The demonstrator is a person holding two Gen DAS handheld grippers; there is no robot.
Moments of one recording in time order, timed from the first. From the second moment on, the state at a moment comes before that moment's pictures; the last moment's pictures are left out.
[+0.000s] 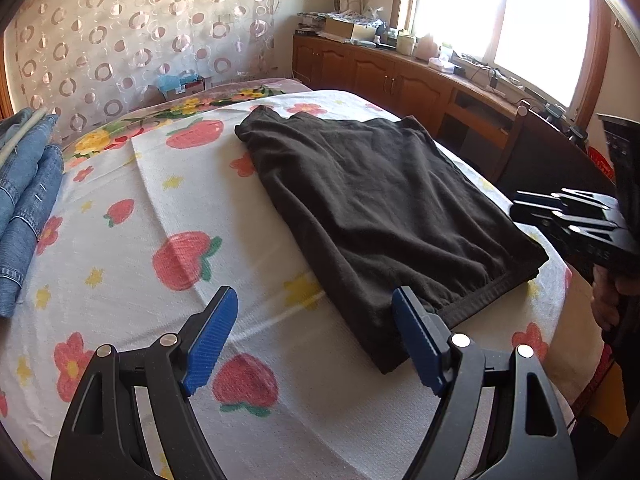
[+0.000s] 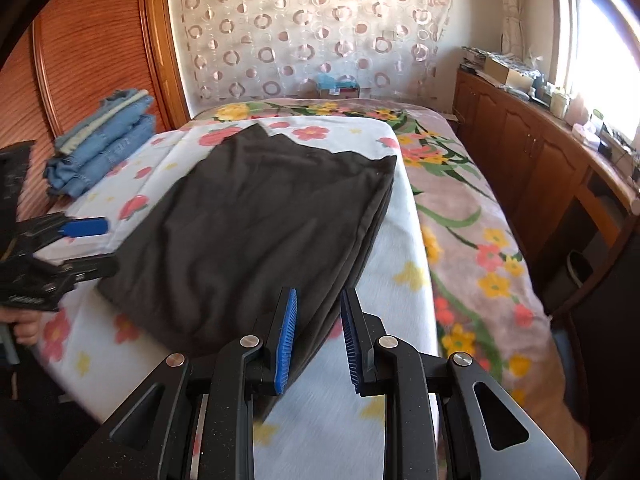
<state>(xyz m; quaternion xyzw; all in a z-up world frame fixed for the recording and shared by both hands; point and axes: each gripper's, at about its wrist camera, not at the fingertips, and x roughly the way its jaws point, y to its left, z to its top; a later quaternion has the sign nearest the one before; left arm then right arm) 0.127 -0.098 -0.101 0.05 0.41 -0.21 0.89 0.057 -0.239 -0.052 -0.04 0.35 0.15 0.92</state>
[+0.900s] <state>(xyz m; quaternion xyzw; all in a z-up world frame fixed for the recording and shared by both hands) 0.125 -0.103 -0.114 0.07 0.42 -0.21 0.88 0.036 -0.253 -0.050 -0.03 0.36 0.18 0.91</state>
